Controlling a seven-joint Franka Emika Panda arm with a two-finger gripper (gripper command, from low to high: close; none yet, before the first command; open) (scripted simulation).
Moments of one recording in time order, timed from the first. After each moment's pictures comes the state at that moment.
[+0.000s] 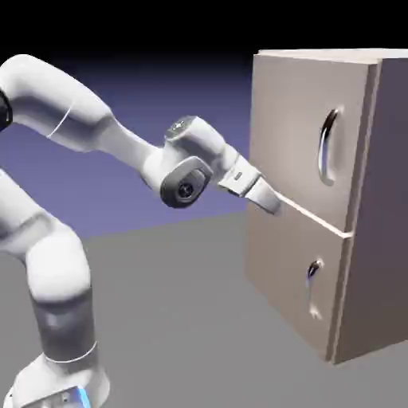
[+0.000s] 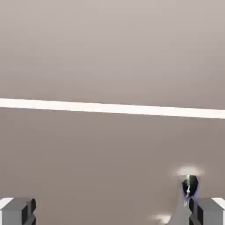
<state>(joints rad) 0.03 -0.58 -0.02 -2.80 -0.05 3.03 0.78</state>
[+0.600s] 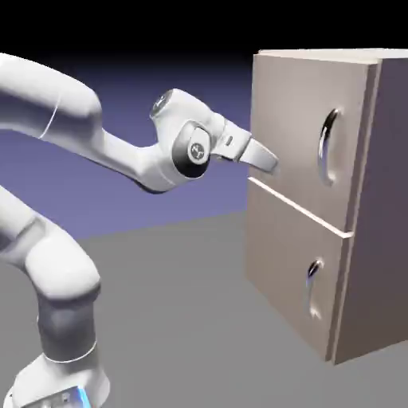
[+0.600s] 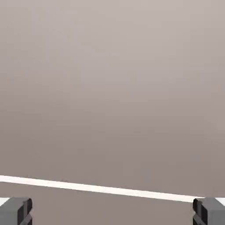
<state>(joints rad) 0.26 -0.68 -0.29 -2.69 -0.84 3.00 1.38</state>
